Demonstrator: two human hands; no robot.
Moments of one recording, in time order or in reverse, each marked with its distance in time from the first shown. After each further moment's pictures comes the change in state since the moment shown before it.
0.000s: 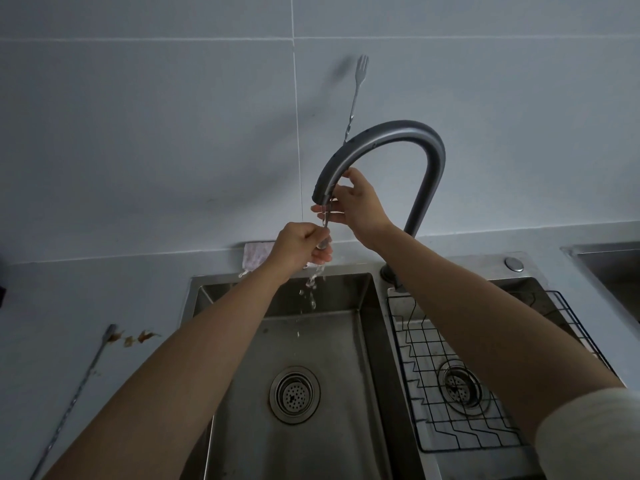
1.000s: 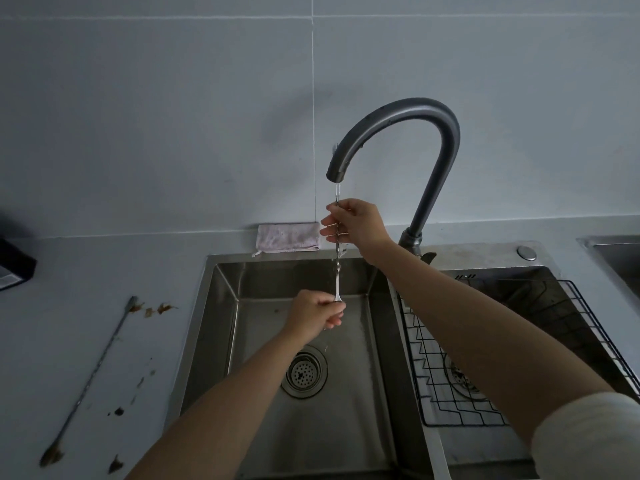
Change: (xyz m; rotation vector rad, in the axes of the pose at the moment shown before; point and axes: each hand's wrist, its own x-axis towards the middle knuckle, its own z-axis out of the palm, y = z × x) left_hand -0.081 -0.093 0.045 -0.062 -0.047 -0.187; right_hand -0.032 0.032 0.017 0.026 0.032 0.222
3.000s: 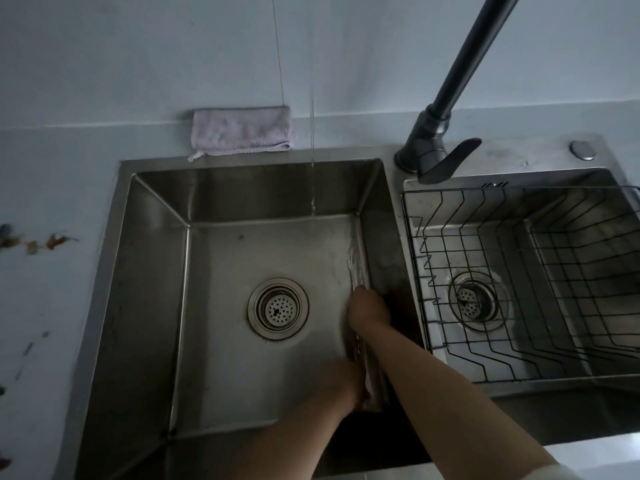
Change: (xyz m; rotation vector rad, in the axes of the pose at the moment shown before) left_hand -0.037 -0.175 0.149 0.764 -0.524 -0.337; right_hand -0.047 0.287 -0.032 -1.173 -0.062 0.646
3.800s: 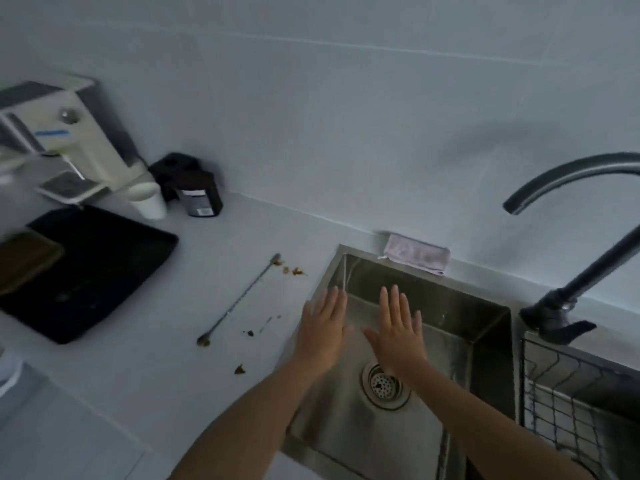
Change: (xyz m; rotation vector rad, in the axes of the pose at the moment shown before) left_hand -0.187 -0.120 -0.172 0.160 0.980 -0.140; right_hand -0.154 -0.144 -0.061 -0.335 0.287 -0.793
